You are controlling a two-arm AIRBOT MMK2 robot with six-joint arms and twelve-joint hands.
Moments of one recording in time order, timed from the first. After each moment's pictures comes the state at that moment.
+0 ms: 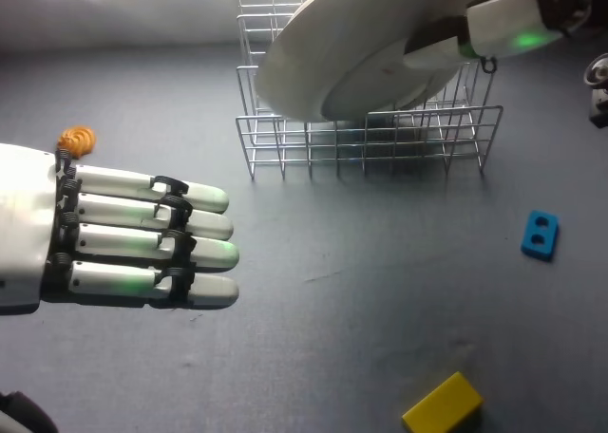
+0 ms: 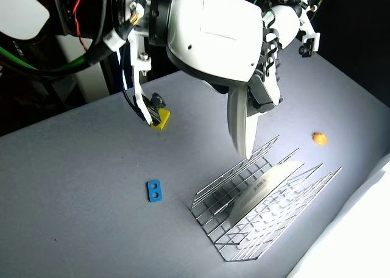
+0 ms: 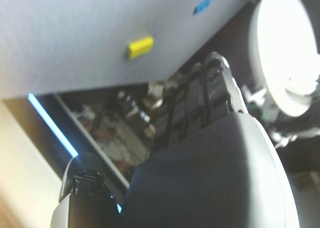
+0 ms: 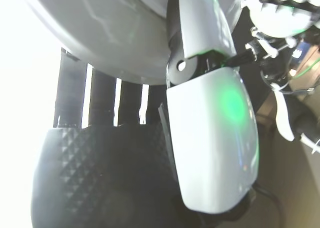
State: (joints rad) left arm 0.63 -0.52 1.15 1.22 -1.16 0.18; right arm -0.01 -0.89 0.87 -0.11 0.21 -0.67
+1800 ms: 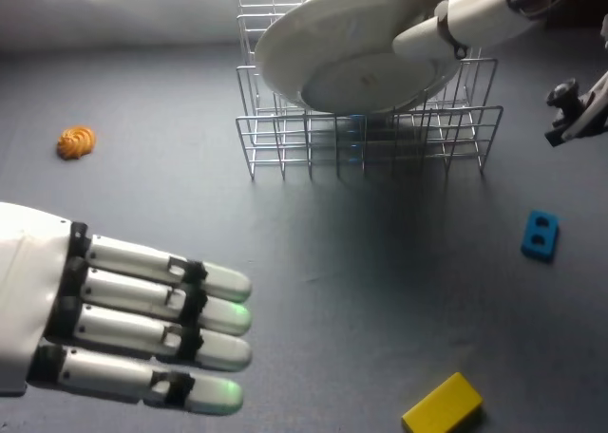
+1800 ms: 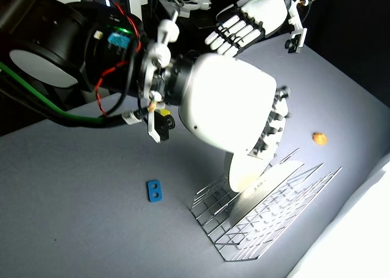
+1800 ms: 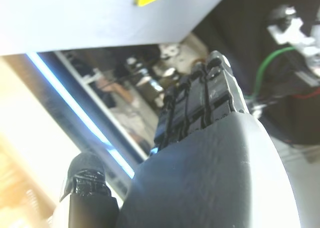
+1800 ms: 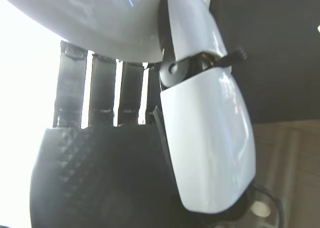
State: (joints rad) left arm 0.65 -0.51 1.10 1.29 -1.30 0.18; right arm -0.08 -1.02 1.06 0.27 0.18 -0.73
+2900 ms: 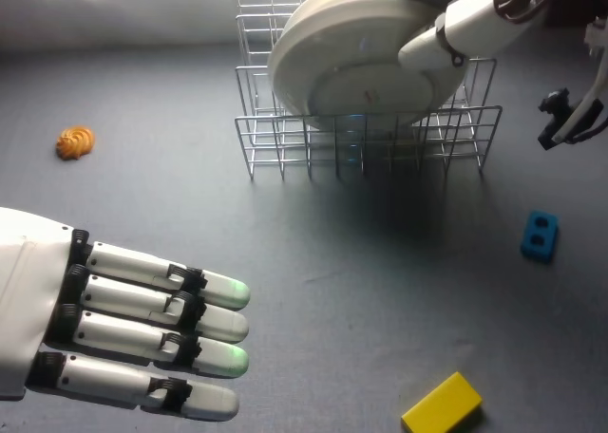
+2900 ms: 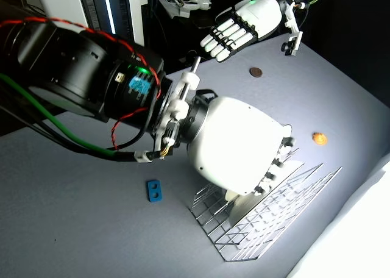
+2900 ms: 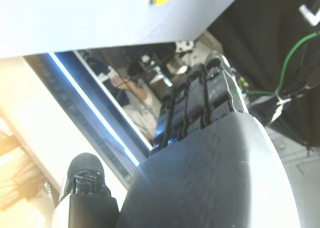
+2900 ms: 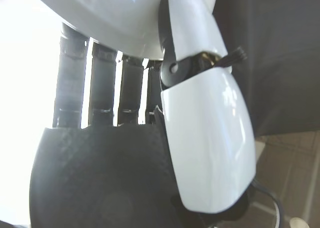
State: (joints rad) left arm 0.64 -0.52 1.11 1.35 -1.30 0.18; right arm -0.12 -1.11 1.20 0.37 0.13 -0.74
